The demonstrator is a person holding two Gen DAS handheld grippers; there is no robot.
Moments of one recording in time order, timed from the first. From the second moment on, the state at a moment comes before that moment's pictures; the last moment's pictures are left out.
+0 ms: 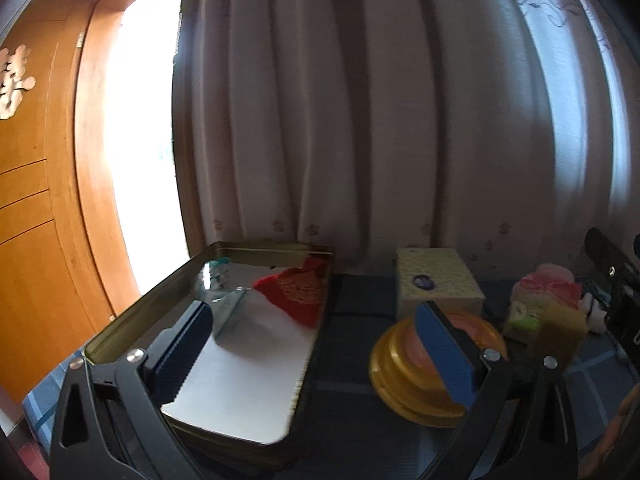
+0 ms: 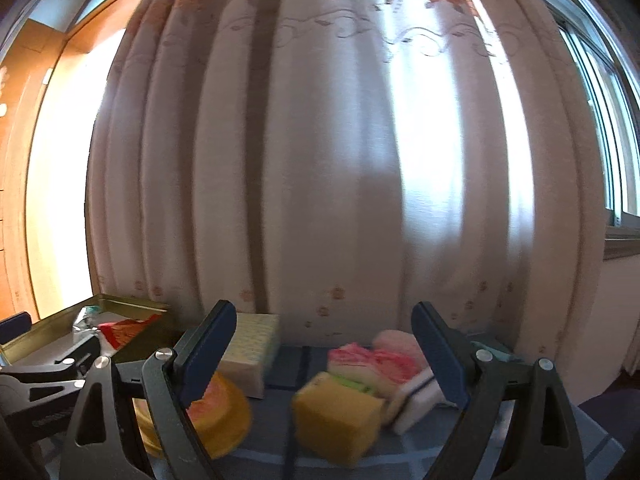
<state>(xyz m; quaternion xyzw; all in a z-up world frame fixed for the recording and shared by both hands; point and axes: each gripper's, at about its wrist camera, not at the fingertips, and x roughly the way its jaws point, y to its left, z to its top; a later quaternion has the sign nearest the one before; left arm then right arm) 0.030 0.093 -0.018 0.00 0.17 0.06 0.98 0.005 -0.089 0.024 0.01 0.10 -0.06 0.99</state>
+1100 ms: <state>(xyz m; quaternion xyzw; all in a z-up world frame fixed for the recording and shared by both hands) 0.029 -0.036 -0.021 0.08 0.19 -0.09 0.97 0.022 -0.254 -0.010 0.05 0.31 -0.13 0.94</state>
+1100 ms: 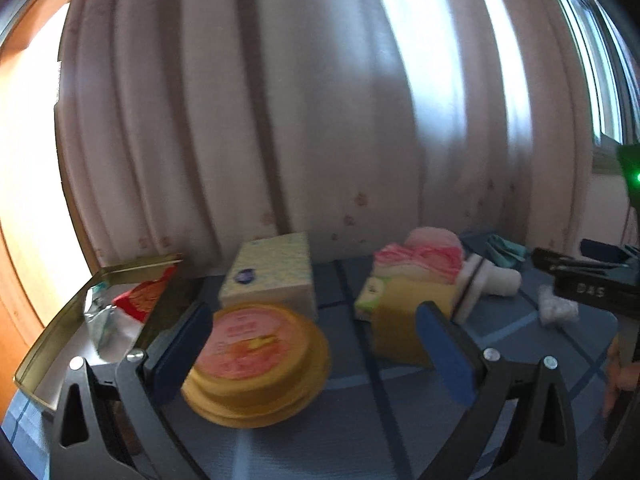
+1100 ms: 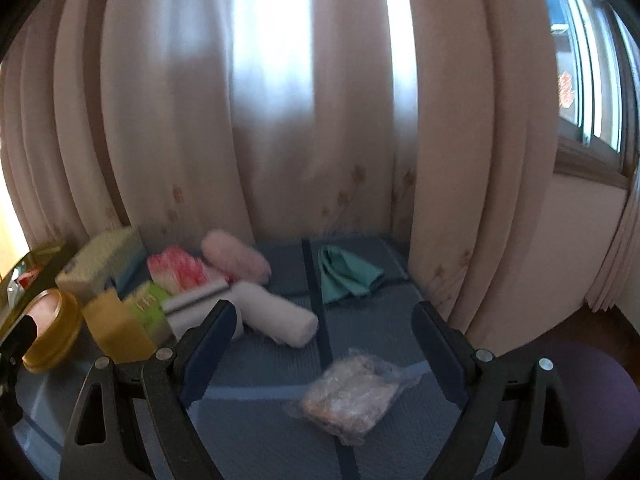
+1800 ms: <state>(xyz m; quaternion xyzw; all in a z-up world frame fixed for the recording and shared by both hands) 0.102 -0.100 -0.047 0.08 0.34 -0.17 0.92 0.029 -0.281 -0.017 0.14 0.31 -0.02 0.94</state>
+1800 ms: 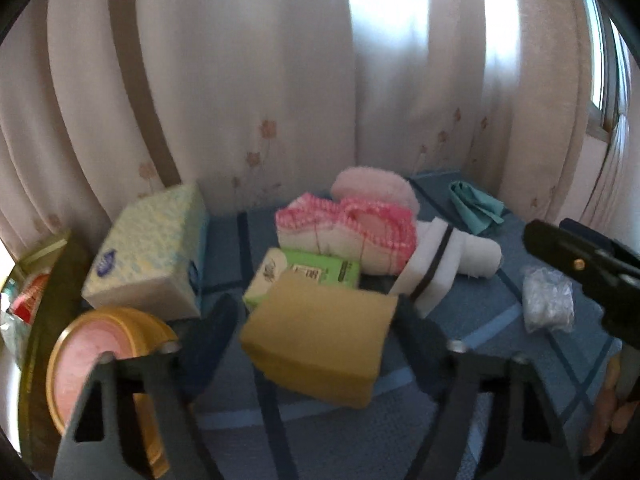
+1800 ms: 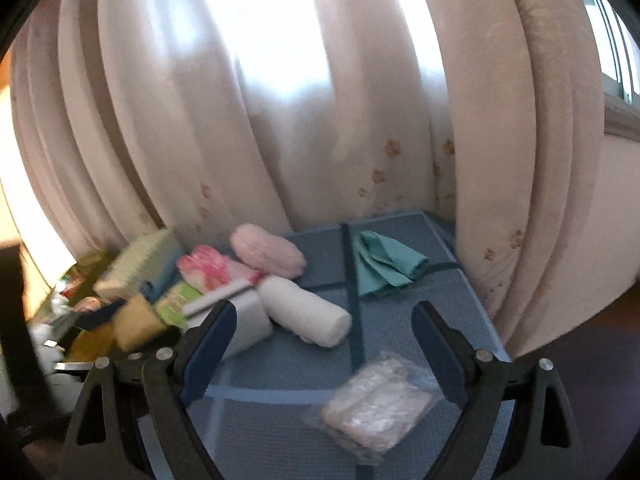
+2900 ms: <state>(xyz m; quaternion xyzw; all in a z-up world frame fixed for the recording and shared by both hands) 0.016 -0.012 -0.013 -0.06 0.16 -0.16 0.97 0.053 -0.204 -0.026 0.16 0.32 0.00 0.93</state>
